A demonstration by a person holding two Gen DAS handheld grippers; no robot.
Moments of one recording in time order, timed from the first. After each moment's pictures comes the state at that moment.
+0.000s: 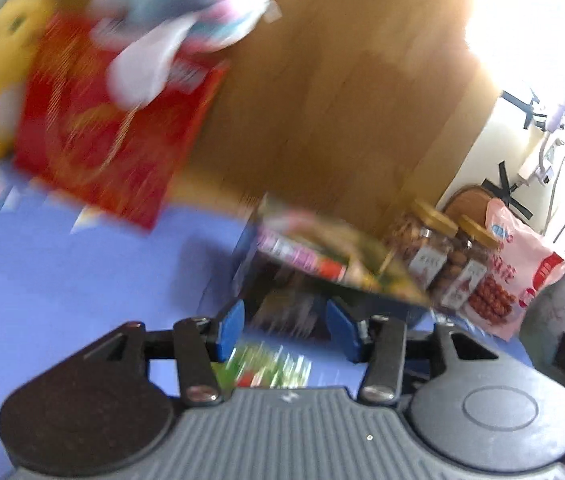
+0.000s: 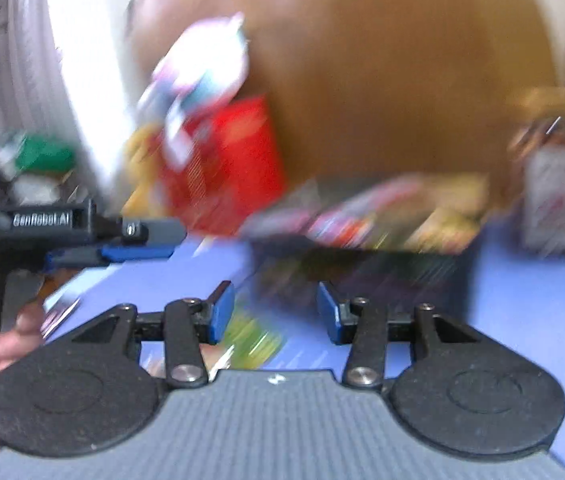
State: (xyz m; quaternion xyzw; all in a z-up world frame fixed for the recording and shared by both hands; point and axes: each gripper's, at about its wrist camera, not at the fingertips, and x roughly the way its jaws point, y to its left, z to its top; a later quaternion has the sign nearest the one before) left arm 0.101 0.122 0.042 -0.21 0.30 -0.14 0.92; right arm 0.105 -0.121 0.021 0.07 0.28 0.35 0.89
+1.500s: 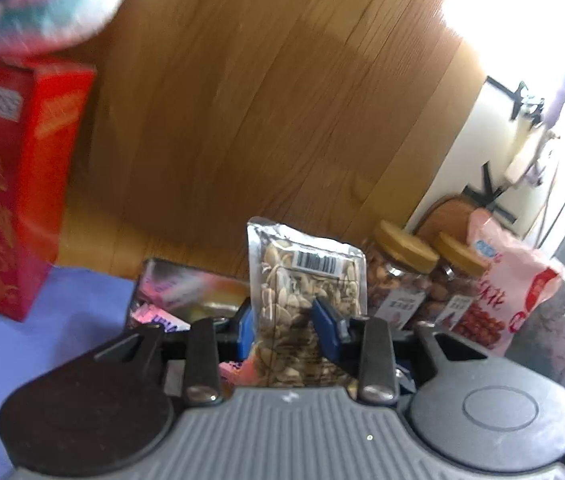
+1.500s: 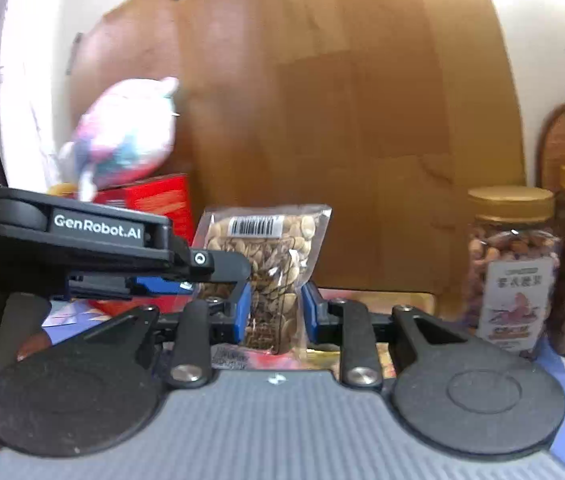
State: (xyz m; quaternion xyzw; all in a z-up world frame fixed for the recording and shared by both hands) left arm 0.227 0.031 0.058 -0.17 0.28 -0.20 0.92; right arm 0.185 -0.123 0.033 0.06 0.15 0.18 0.97
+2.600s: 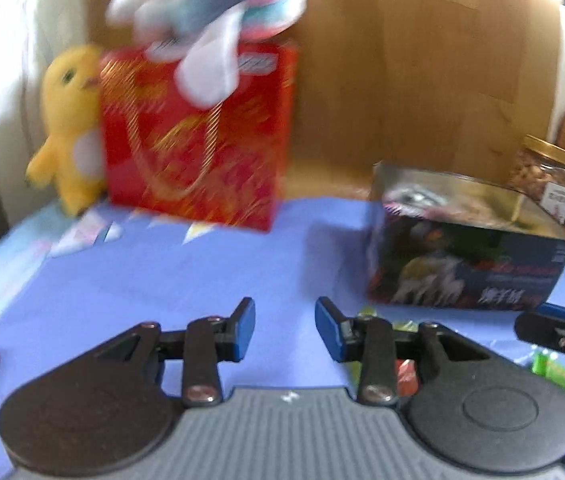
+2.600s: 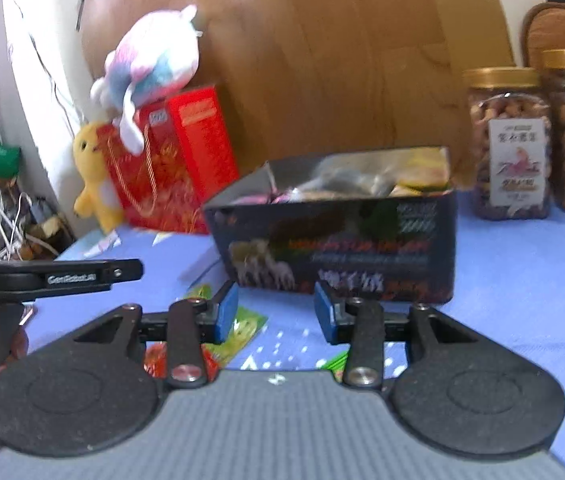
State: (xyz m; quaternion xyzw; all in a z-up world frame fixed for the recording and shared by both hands) left arm 0.104 0.102 0.011 -0.05 0.31 0.04 0.95; right arm 0.102 -0.115 0.008 0.08 0.27 0.22 0.93
